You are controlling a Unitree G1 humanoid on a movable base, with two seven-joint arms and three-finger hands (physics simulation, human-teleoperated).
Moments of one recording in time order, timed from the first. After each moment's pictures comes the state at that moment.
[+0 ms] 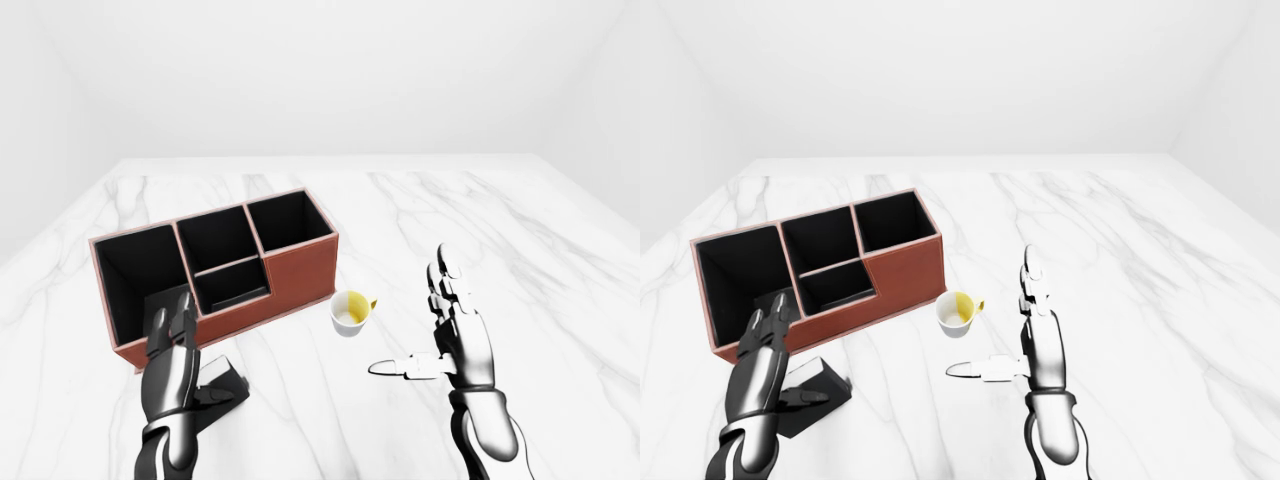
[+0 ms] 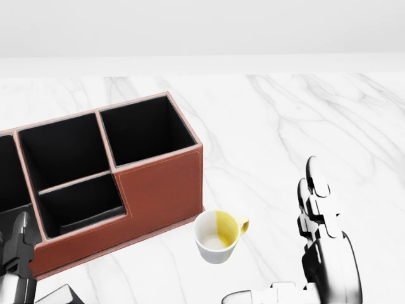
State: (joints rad) left arm 0.32 0.07 0.20 -0.13 0.92 -0.09 0.19; right arm 0.36 -0.03 0.14 -0.58 -0.10 0.06 -0.05
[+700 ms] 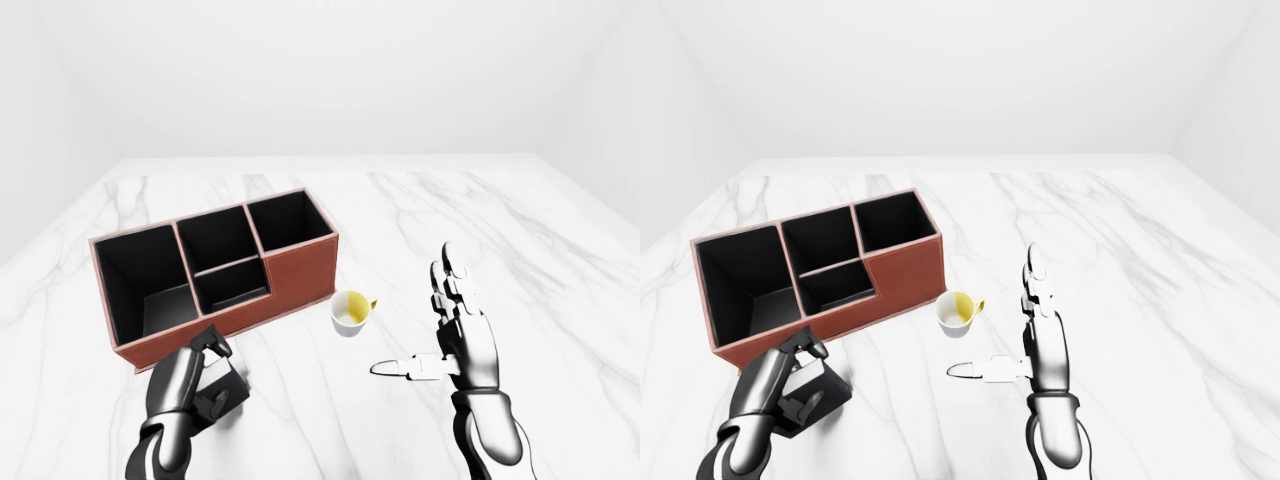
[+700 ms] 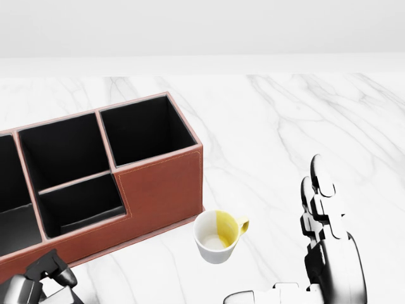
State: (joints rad) left arm 0.33 0.11 0.20 -0.13 0.83 -0.09 -0.01; right arm 0.37 -0.03 0.13 -0.60 -0.10 0.04 -0.06
